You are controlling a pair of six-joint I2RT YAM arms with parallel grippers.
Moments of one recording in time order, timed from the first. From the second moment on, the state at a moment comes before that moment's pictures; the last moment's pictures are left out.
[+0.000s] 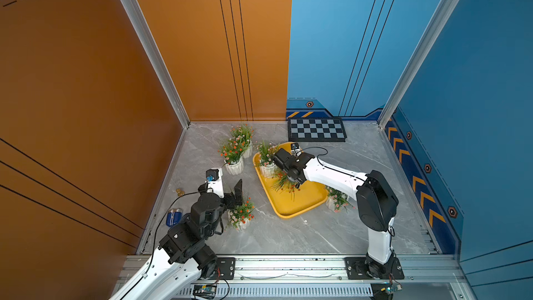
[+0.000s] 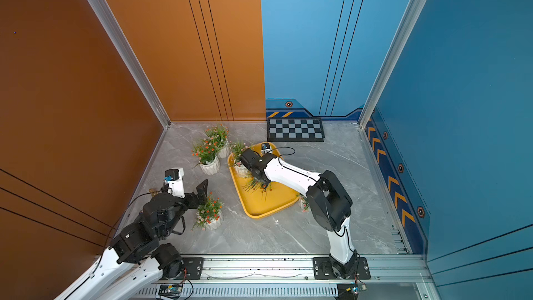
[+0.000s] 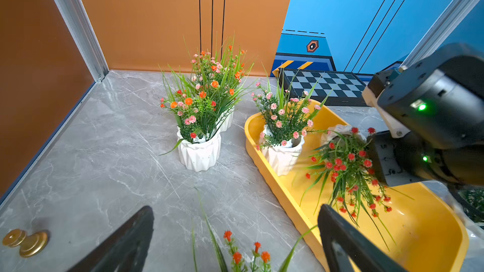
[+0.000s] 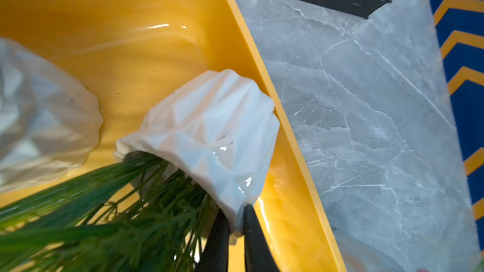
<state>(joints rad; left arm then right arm) -0.69 0.48 0.57 -0.45 -0.52 -0.33 0.80 1.93 1.54 -0.86 0.58 0.67</state>
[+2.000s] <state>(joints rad) -0.20 0.91 0.81 -0.54 -0.31 -0.54 0.51 2.04 1.68 -0.56 0.12 0.60</state>
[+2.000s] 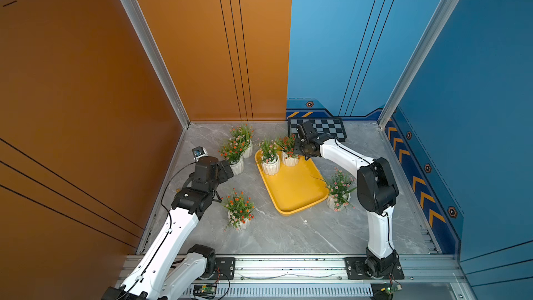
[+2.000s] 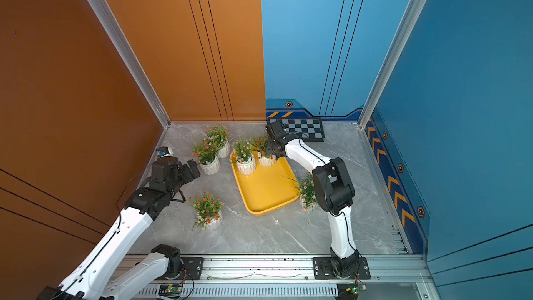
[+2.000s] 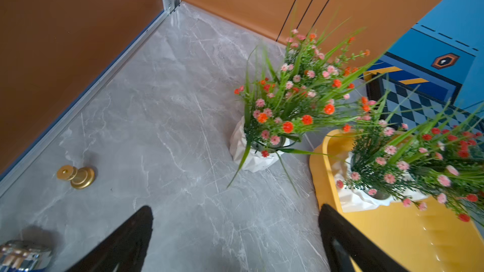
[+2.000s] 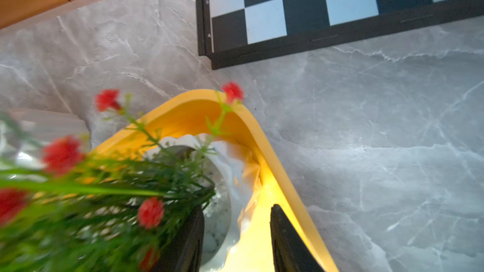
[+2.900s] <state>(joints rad) -0.15 1.34 0.88 -0.55 -0.03 -0.79 0.52 1.60 1.38 -0.41 0.12 0.30</state>
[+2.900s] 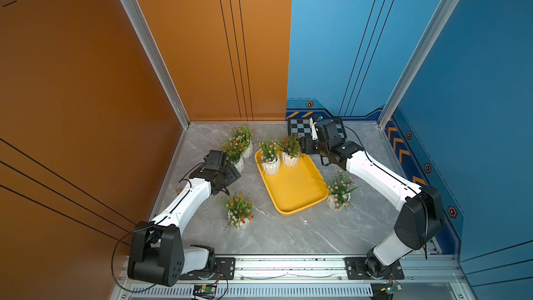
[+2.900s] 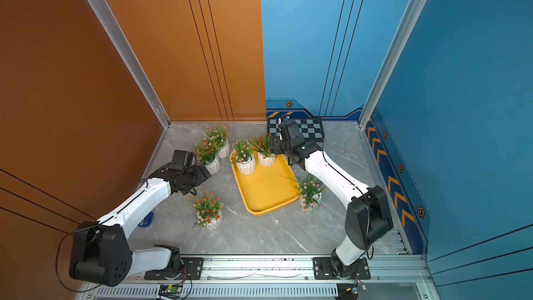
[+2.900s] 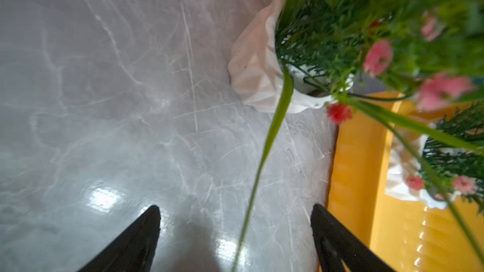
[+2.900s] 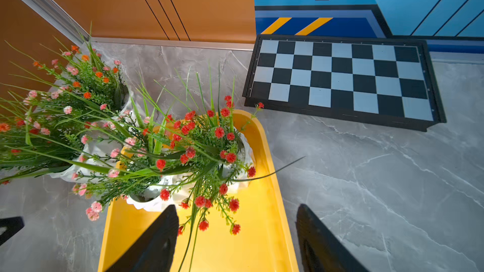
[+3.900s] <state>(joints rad) -0.10 1.52 0.91 -0.27 -0.05 -1.03 0.52 1.53 1.30 -0.38 0.16 0.28</state>
